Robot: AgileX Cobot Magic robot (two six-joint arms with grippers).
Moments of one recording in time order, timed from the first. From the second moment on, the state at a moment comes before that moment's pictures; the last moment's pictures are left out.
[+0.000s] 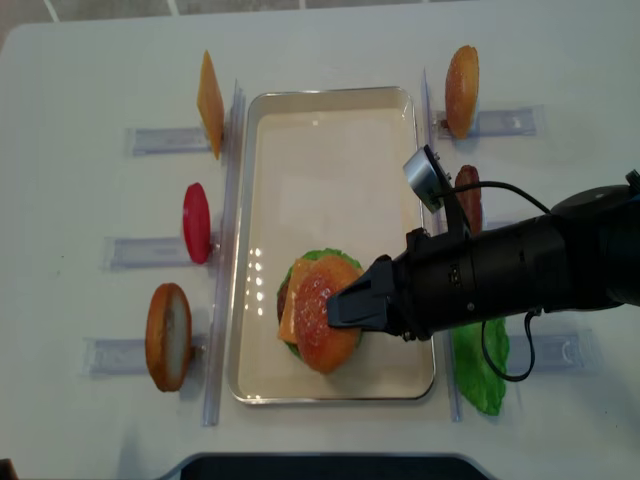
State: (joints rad) left arm 0.18 -0.02 -0.47 0.01 1.11 0.04; right arm 0.56 1.58 -0.62 1.78 0.92 -1.16
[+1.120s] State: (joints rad) left arm 0.18 -0.02 -0.47 0.01 1.11 0.04; right arm 0.58 1.71 -0.73 1.78 0.89 -1.18
